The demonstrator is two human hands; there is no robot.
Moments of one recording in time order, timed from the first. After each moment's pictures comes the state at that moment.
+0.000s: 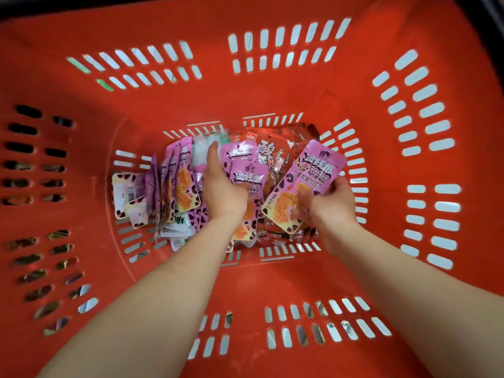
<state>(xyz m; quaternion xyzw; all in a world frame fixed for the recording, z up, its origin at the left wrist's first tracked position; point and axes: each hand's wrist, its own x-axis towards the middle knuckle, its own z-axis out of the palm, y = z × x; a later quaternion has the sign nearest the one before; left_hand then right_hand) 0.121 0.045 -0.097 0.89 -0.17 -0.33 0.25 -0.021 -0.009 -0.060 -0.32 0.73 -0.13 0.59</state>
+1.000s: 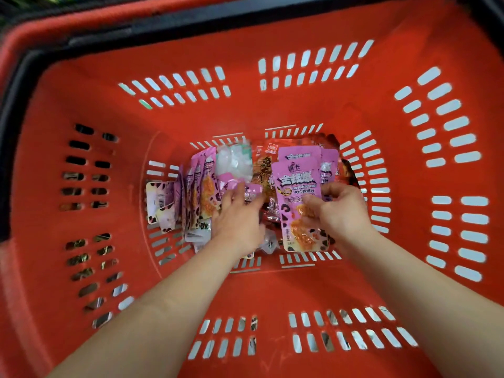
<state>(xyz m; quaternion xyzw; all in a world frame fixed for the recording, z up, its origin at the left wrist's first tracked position) 0.140 0.082 -0.072 0.79 -0.46 -0.39 -0.11 -0.004 -0.009 -0.046 -0.40 0.67 -0.07 0.62</state>
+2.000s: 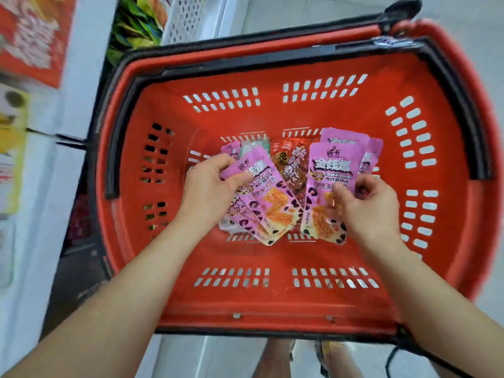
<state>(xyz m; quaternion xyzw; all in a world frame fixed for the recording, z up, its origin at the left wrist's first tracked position) 0.188 0.095 0.069 0.85 -0.28 -0.36 0.27 -0.020 0.000 0.061 -0.49 0.67 -0.12 0.55</state>
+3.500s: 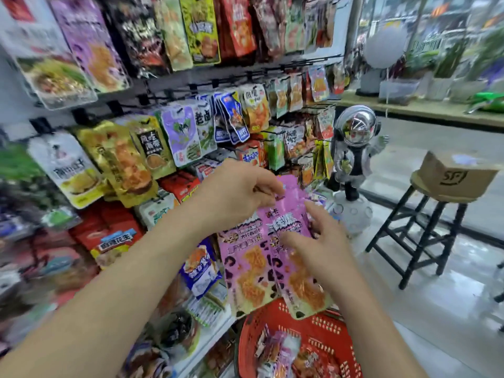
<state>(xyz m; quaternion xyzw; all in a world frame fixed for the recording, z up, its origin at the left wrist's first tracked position) 0.101 0.229 0.912 0.81 -0.51 0.01 0.28 -0.019 0.115 0.828 -0.76 0.18 -0.26 0.56</state>
